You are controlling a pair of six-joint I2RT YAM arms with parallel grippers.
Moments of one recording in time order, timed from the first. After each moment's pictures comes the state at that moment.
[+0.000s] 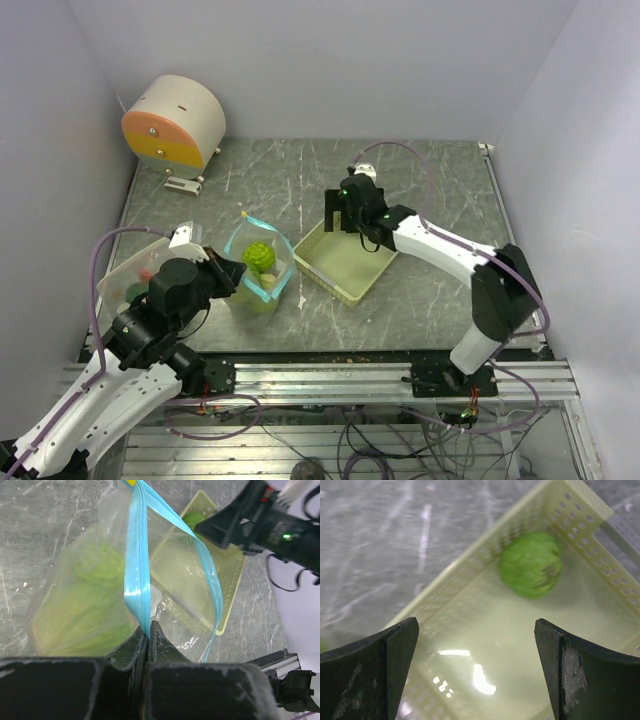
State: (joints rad) left arm -0.66 0.46 0.68 -0.57 -0.24 -0.74; right arm 0.69 1.62 1.21 -0.27 0.29 0.43
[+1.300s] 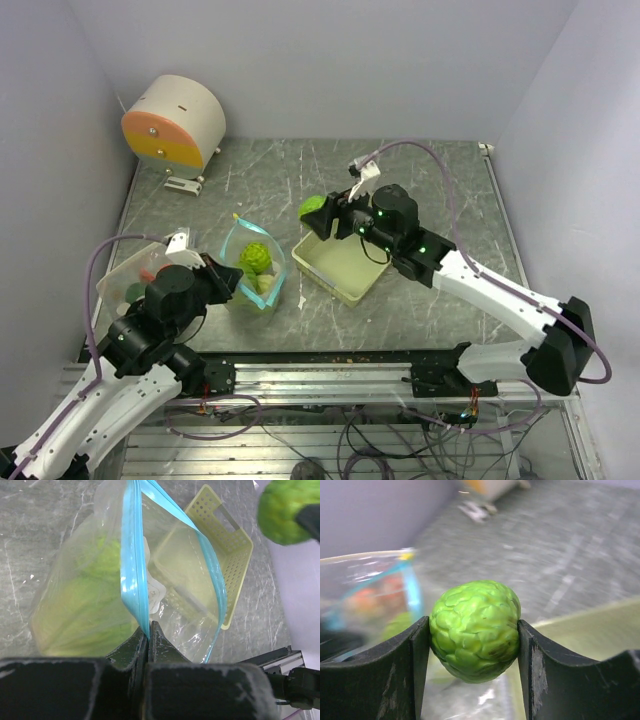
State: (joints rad) left arm -0.66 0.41 0.66 -0.62 -0.24 -0.73; right arm 0.78 1.31 1.04 0.02 0.08 0.35
